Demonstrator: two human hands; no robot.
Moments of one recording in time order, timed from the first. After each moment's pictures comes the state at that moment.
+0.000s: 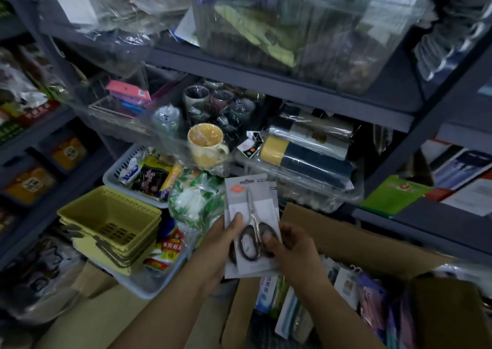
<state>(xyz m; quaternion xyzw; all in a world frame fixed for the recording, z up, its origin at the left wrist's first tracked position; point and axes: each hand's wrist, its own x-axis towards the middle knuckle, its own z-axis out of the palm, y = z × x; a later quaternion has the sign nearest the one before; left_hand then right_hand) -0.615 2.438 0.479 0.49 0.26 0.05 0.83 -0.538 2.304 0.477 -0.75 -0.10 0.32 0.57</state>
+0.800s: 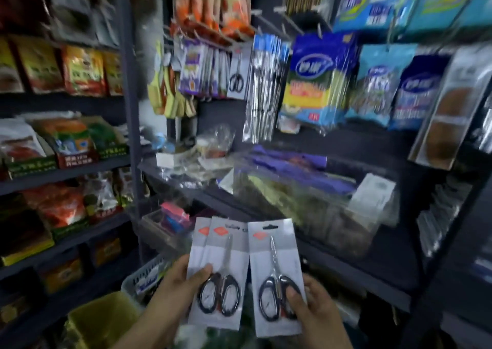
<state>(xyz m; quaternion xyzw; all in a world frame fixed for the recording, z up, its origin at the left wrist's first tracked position) -0.601 2.513 0.616 0.55 0.33 0.32 0.69 -0.454 2.337 0.619 -0.67 -0.25 0.22 0.67</state>
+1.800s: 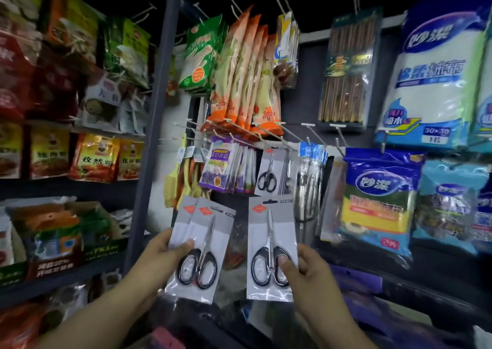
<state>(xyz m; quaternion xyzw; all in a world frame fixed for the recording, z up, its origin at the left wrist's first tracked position) -0.568 2.771 0.785 0.64 0.21 0.45 0.59 -0.407 2.586 0.794 -0.66 -0.42 0.04 0.62</state>
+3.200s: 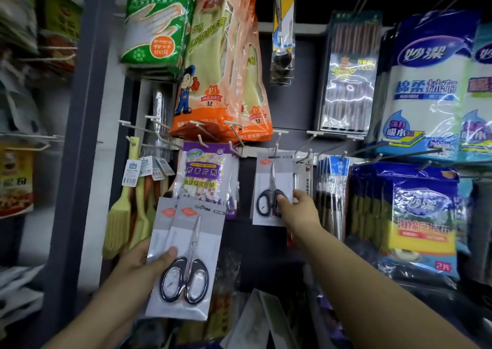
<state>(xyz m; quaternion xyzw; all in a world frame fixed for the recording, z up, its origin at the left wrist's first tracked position) -0.508 2.963 0.822 0.60 0.05 0.34 0.72 -0.334 2.778 0.913 -0.75 -0.17 -0.15 0.63</state>
